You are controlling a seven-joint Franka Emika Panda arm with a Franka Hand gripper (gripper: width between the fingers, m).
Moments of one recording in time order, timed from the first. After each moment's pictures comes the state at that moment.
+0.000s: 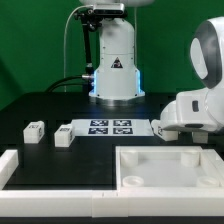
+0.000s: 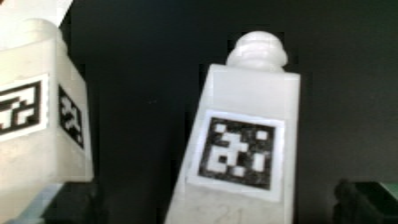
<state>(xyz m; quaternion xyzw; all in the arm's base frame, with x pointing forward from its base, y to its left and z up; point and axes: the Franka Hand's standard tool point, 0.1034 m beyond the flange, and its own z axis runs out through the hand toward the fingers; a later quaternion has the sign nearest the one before) 0.388 0.174 0.006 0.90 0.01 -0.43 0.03</state>
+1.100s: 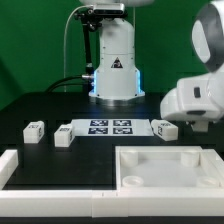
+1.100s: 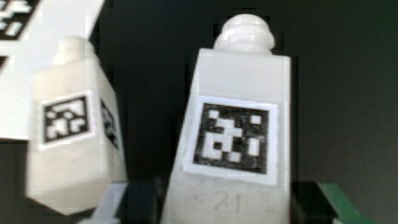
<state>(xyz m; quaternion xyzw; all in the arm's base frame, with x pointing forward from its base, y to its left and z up) 0.396 0.170 0.050 0.90 0.03 -0.43 0.03</state>
